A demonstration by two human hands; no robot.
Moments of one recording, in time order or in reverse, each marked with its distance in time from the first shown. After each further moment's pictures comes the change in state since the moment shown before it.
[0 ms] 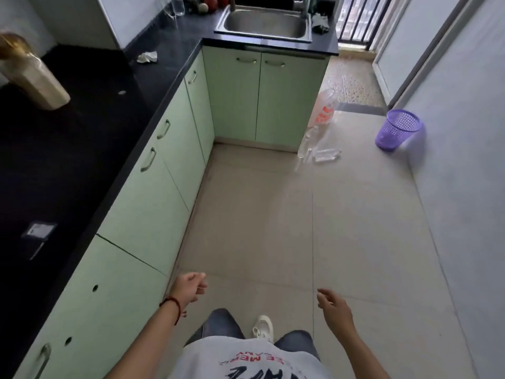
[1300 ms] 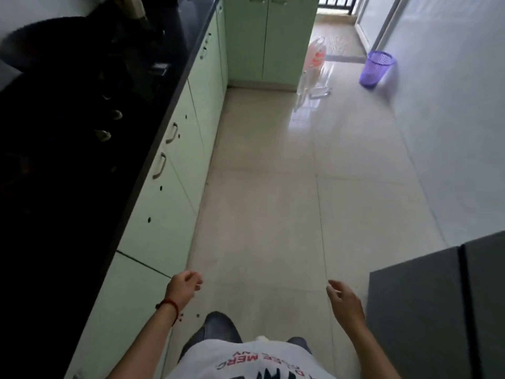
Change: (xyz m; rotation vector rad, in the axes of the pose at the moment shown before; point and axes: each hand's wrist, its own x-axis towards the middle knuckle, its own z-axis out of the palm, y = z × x) left_hand -0.412 -0.588 -0.221 0.204 0.010 0.103; right_hand -0.600 0.431 0.153 -0.116 0.095 -0.054
